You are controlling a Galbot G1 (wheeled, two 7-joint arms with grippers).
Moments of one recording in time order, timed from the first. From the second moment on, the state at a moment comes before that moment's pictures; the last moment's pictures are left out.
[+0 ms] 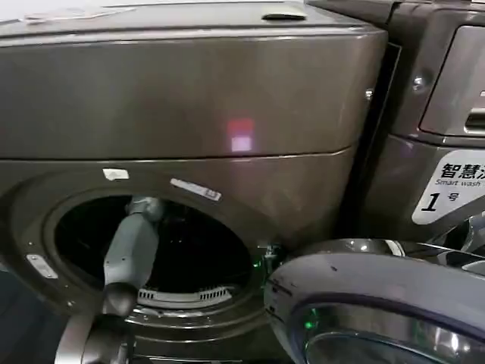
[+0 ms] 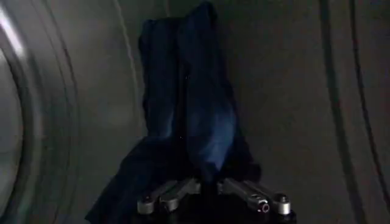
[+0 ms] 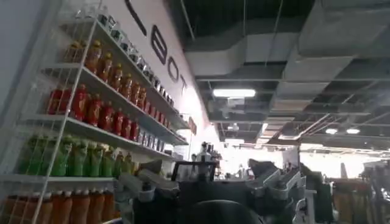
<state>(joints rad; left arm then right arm) 0.23 -1.35 -0.49 -0.76 1.24 -0.18 1.28 -1.54 0.96 2.26 1.63 0.42 -0.27 -0.11</state>
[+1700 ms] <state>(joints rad) 0.35 -1.48 -0.50 -1.06 0.18 0.22 0.01 -1.56 1.01 2.27 1.64 0.40 -0.23 -0.02</state>
